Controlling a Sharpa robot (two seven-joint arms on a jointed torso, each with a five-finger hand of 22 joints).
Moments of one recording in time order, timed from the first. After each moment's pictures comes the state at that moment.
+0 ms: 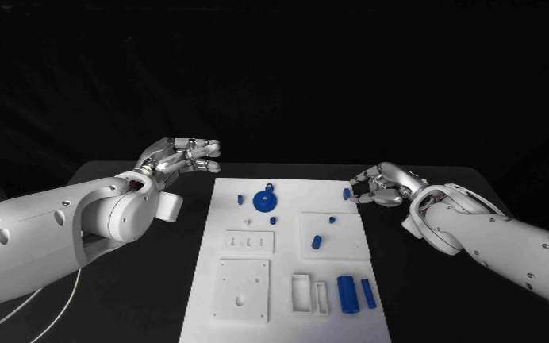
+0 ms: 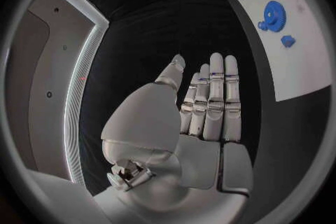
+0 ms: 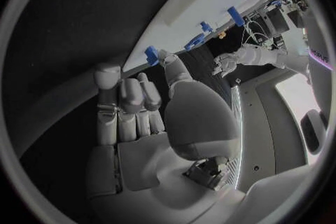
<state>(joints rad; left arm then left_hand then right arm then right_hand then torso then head) 1.42 -0.86 -0.18 1.41 0.00 -0.26 0.40 1.35 0.02 0.03 -0.05 0.09 1.01 0.14 0.06 0.07 1.21 0.09 0.05 0.06 1.30 0.05 0.22 0.14 0.06 1.02 0.03 0.45 0.19 1.01 -0.86 0.26 1.20 -1.29 -0.34 0.17 1.27 -0.06 -0.05 -0.19 0.51 1.04 0.11 0.06 0.07 1.34 0.00 1.09 1.29 1.45 -0.07 1.08 1.10 0.08 1.47 -0.10 0.63 1.31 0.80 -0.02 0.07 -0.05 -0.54</state>
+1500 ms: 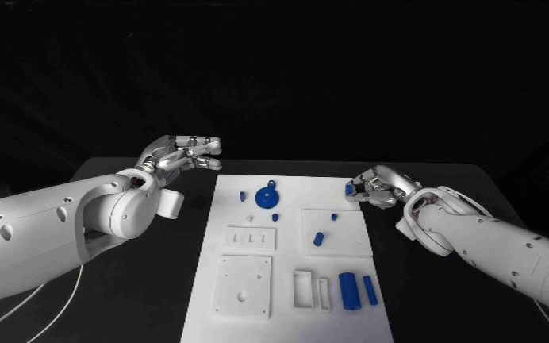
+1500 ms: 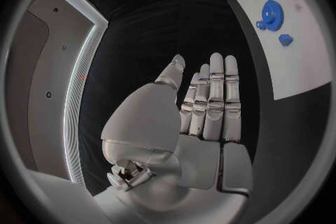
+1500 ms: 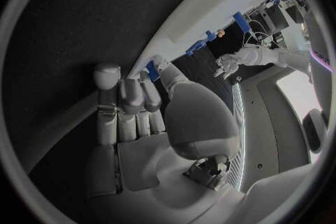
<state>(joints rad) 1.42 -0.86 -0.18 1.41 -0.01 -0.26 0.39 1.35 0.02 0.03 -0.05 0.09 1.01 0.14 0.06 0.07 1.21 0.09 0.05 0.06 1.30 0.05 0.22 0.14 0.06 1.02 0.03 0.45 0.19 0.99 -0.81 0.26 1.13 -1.27 -0.33 0.19 1.25 -0.01 0.20 -0.20 0.18 1.14 0.08 0.06 0.07 1.34 -0.01 1.10 1.30 1.45 -0.07 1.08 1.12 0.08 1.47 -0.10 0.63 1.31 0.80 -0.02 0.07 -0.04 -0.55</state>
